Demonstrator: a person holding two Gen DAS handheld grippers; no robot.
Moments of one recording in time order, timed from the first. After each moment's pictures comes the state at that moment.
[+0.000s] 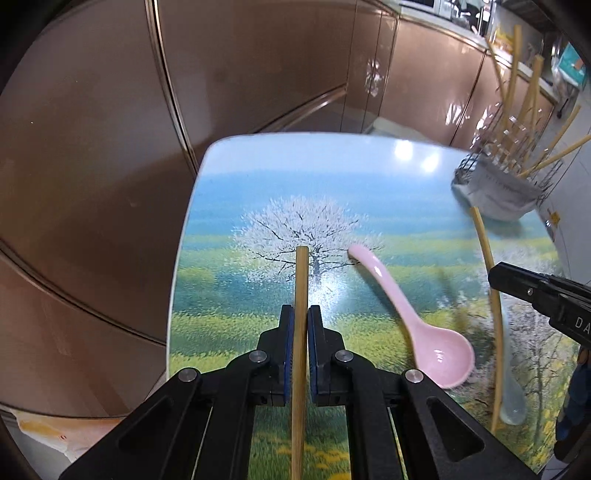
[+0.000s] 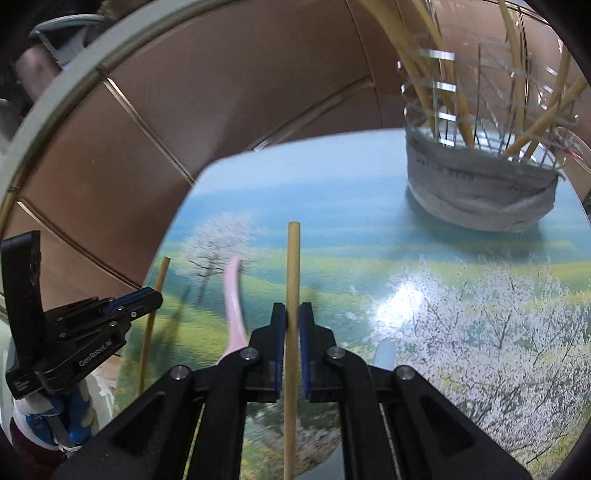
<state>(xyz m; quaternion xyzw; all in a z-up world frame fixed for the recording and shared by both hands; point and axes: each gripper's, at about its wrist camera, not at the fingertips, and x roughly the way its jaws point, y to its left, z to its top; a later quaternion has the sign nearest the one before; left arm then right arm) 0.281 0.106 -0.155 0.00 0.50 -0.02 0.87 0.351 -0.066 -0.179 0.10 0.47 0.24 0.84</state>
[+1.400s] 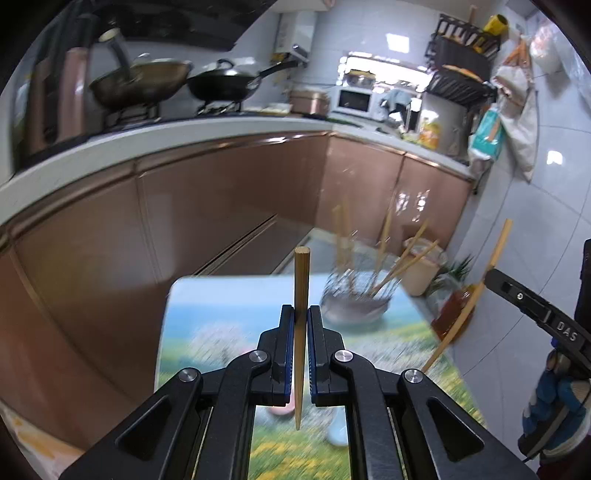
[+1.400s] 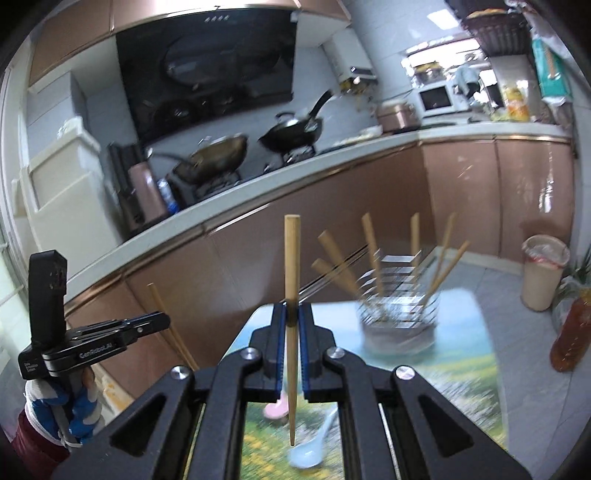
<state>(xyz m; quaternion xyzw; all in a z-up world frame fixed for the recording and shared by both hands) 0.185 0.028 0.051 -0.04 0.30 -0.11 0.95 0.213 -0.226 0.047 0.11 0.22 0.23 0.94</state>
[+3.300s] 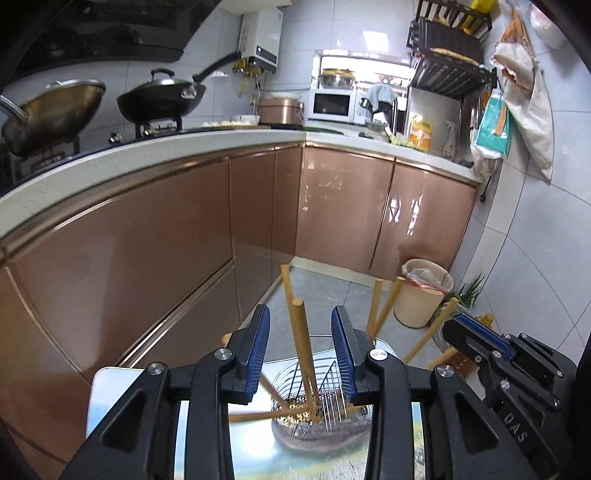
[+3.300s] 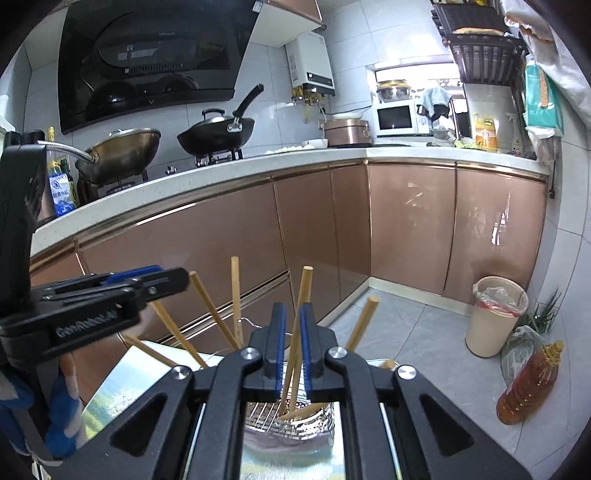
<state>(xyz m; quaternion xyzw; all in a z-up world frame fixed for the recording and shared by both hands) 0.380 -0.096 0.029 -0.01 0.27 -0.12 0.95 0.379 -0.265 0.010 0.04 0.21 0.12 0.97</state>
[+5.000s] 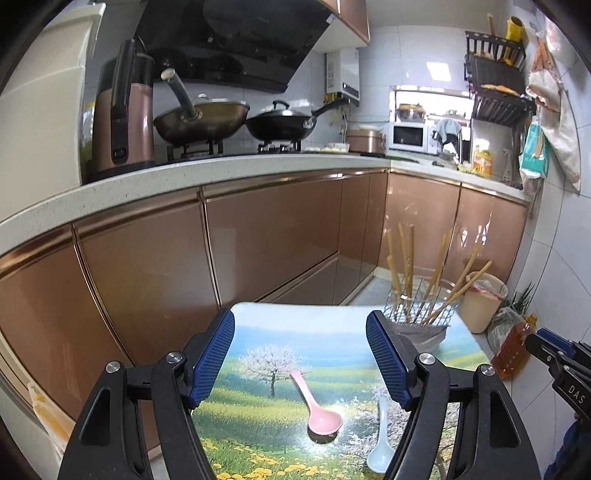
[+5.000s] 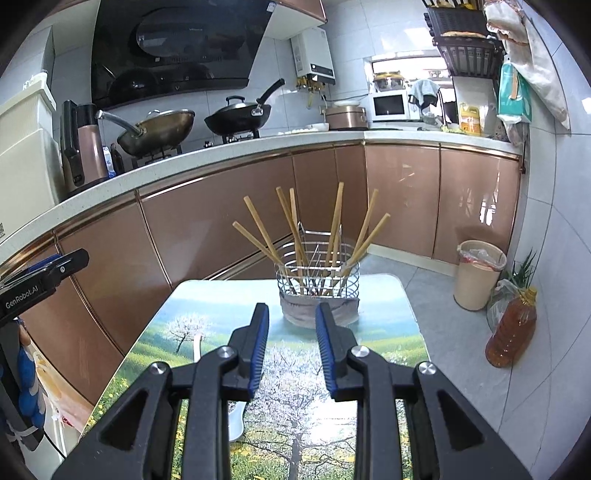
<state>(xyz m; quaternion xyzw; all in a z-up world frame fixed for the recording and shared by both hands) 0.159 0.027 0.022 -0.01 0.23 0.04 0.97 0.191 -0.234 -0.011 0.04 0.25 0.12 0.96</state>
